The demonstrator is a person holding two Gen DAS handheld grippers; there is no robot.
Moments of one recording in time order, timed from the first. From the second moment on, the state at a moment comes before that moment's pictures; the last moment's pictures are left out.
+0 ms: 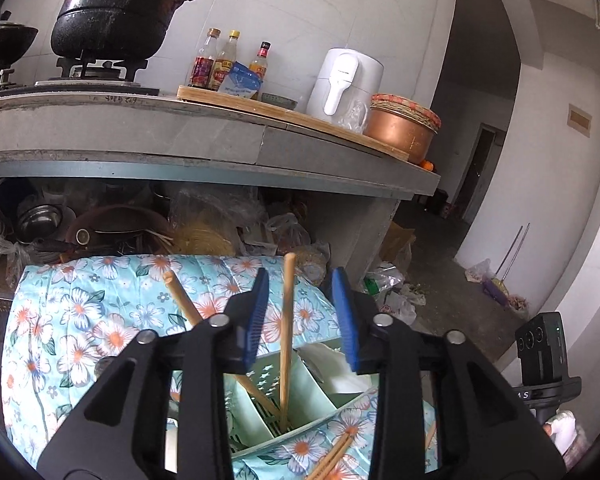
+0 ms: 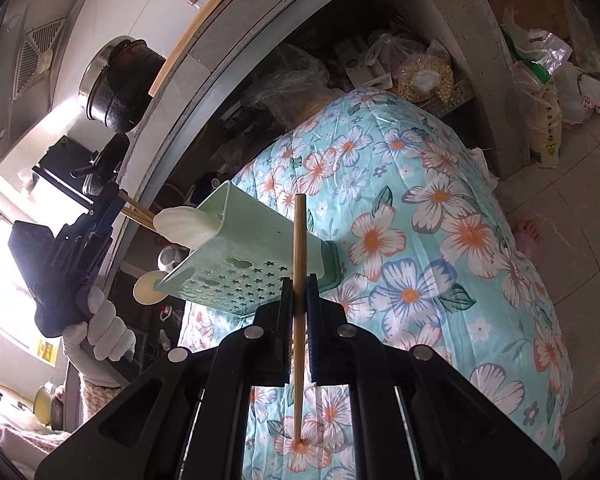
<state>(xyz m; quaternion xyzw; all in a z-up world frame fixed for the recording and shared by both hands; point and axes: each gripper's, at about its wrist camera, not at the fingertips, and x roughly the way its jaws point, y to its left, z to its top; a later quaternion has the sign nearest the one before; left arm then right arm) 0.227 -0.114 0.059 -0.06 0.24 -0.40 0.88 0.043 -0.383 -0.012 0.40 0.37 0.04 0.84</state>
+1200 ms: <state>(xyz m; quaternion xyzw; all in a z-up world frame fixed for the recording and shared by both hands) 0.145 0.007 0.009 -0.08 0.27 -0.40 0.87 0.178 -0.259 0.197 0.05 0.24 0.14 0.96</state>
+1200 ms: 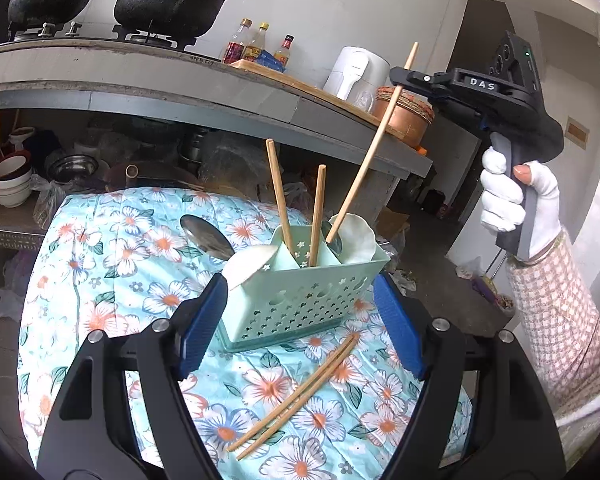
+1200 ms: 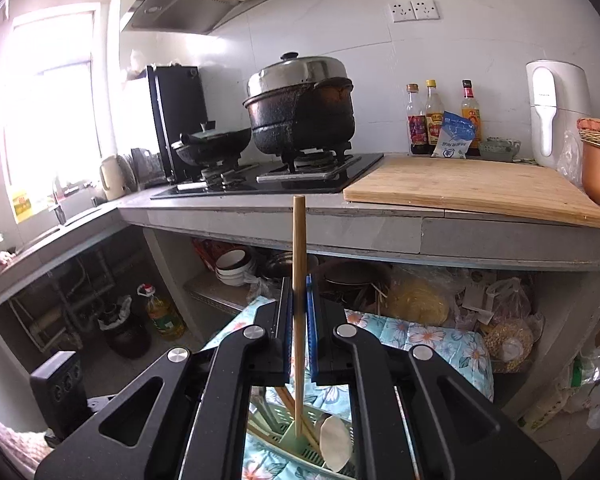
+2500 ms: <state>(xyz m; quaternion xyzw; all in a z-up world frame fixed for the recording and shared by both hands) 0.162 -0.050 -0.057 0.10 0.36 -0.31 0.88 0.075 -0.322 -0.033 0.41 0.43 0.11 0.80</state>
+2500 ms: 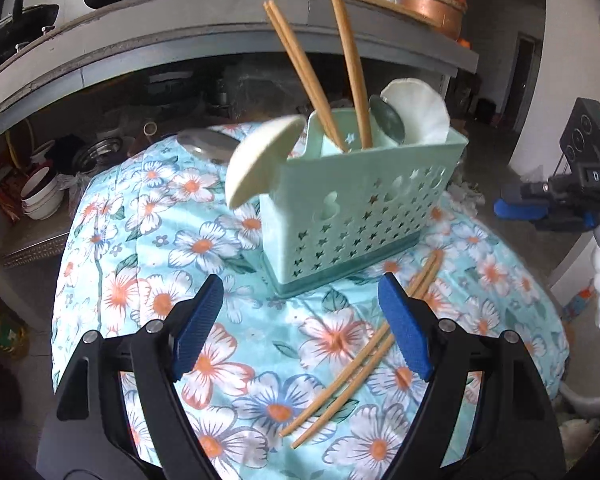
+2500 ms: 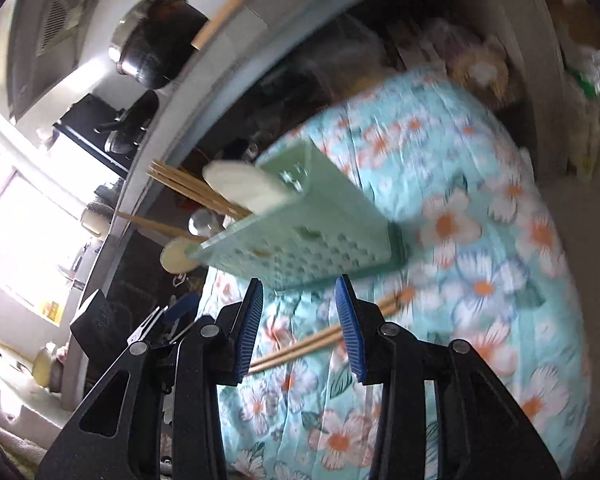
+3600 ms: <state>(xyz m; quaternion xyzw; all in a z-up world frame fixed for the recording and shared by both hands) 0.175 -0.075 -0.100 0.20 0.41 -0.19 0.87 0.115 -0.282 -0.147 0.57 0.48 0.08 0.66</state>
